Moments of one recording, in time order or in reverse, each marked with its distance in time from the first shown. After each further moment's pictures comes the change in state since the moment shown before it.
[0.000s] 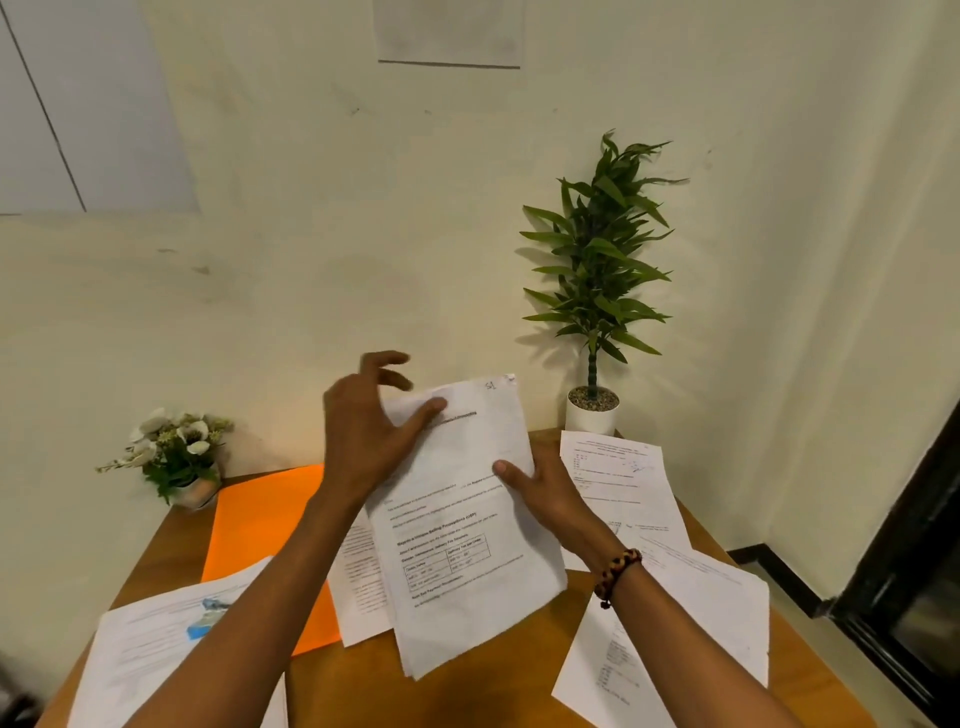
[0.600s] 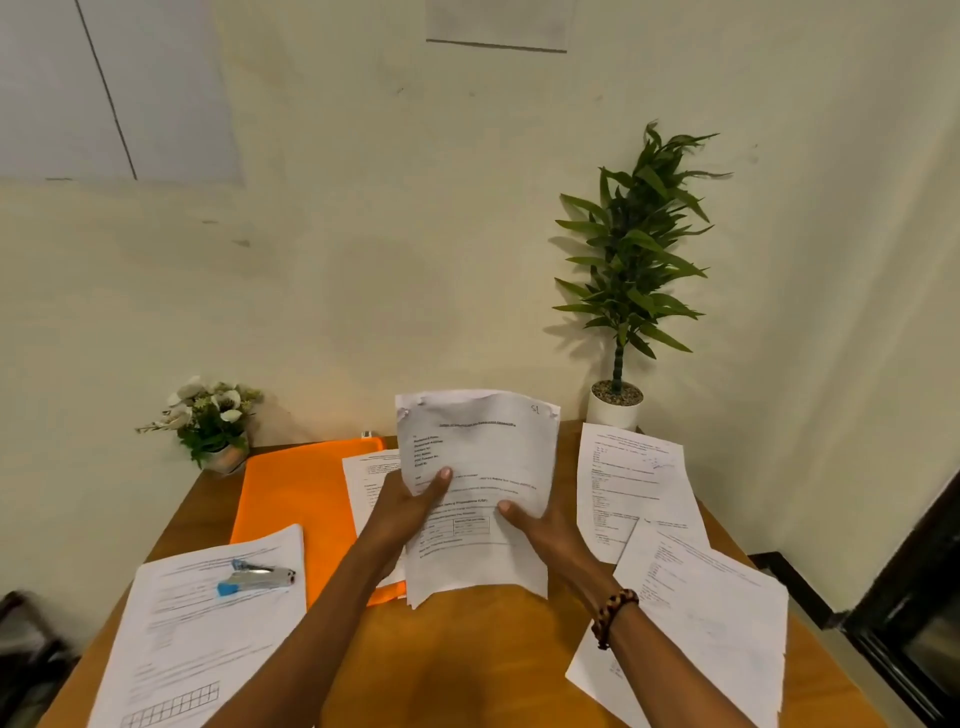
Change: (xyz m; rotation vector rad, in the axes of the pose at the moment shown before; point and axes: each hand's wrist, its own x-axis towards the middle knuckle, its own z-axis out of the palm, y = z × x) left_hand -0.100 -0.040 0.021 -0.643 -0.354 -0.703; right_hand -0.040 0.033 0.036 0.146 0.047 0.178
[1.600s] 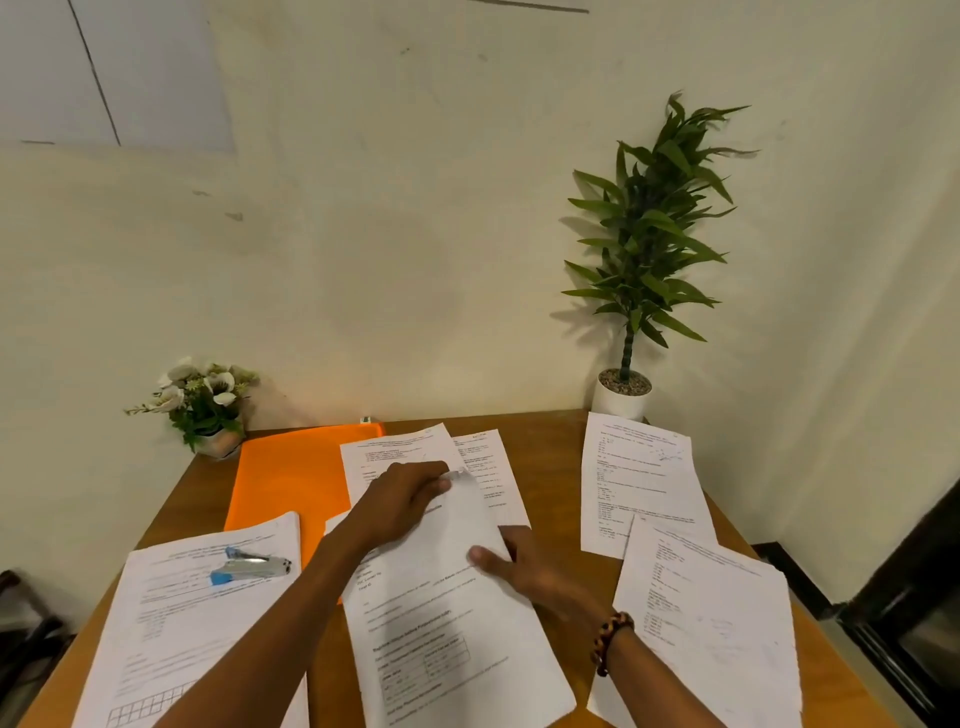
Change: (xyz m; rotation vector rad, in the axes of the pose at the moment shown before) left_hand 0.049 -0.045 -0.033 0.807 -0.233 0.402; right_hand -0.002 0.048 0.010 -0.324 -0.386 0.254
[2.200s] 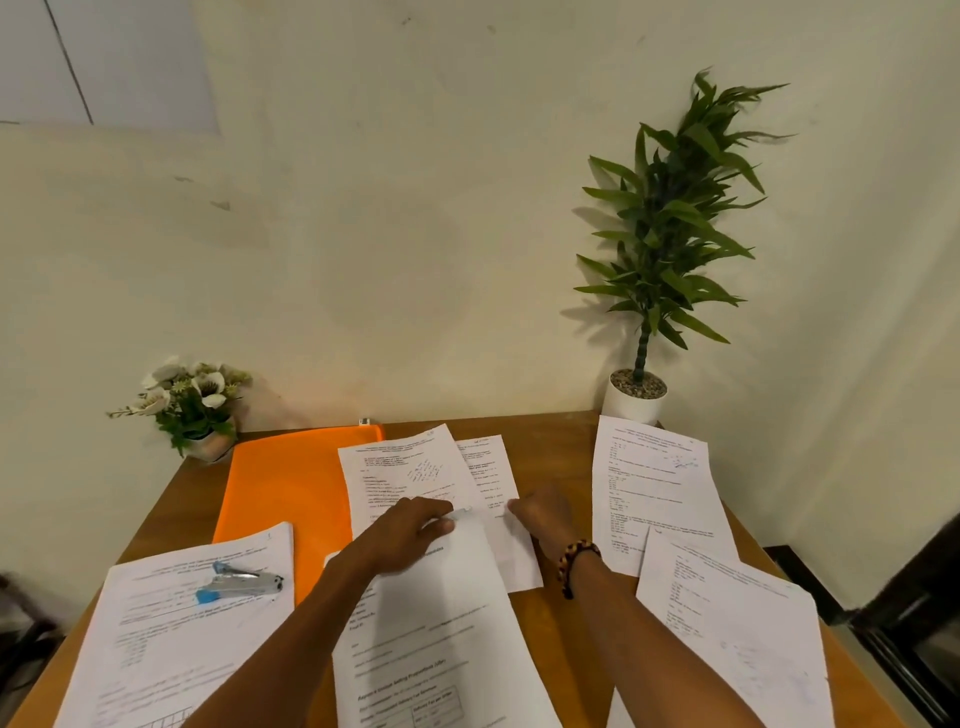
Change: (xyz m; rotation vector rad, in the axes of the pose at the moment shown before) left_hand 0.008 -0.050 0.041 -0.063 -0.237 -0.137; right_hand 0.103 0.004 -0.042 -0.179 0.482 0.251
